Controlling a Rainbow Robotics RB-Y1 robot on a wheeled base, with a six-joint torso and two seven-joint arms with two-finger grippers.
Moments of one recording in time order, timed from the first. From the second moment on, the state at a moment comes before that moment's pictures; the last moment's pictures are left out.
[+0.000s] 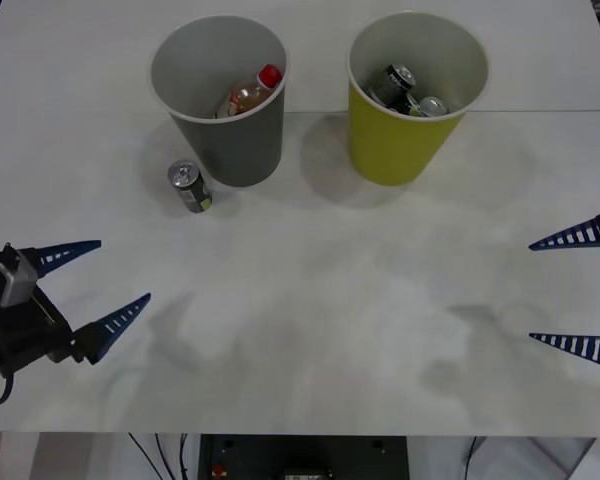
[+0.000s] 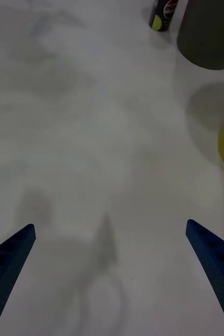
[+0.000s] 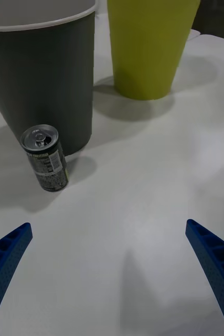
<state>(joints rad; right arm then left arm) 0.26 -1.13 -0.26 -2.01 1.31 -1.13 -0.09 0.41 0.77 0.11 -1.97 -1.16 -0.63 0.06</state>
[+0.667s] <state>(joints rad) 0.26 -1.13 -0.26 -2.01 1.31 -1.13 -0.09 0.25 0.53 0.03 -1.72 -1.06 -0.58 -0.24</state>
